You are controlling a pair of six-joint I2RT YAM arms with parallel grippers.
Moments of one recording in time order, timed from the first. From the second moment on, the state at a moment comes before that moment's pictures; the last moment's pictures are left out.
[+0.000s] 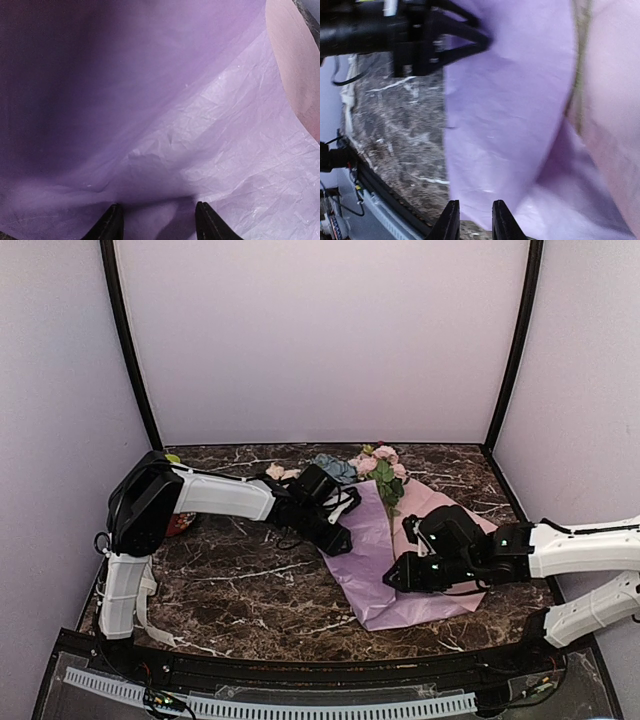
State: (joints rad) left arm -0.86 2.18 1.55 -0.32 0.19 -0.09; right arm 1.02 1.17 0.63 -0.34 0.02 0.94
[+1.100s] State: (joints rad) left arm -0.85 2.21 1.55 -0.28 0.18 -0.04; right arm 1.23 1.53 0.73 -0.35 -0.18 0.69
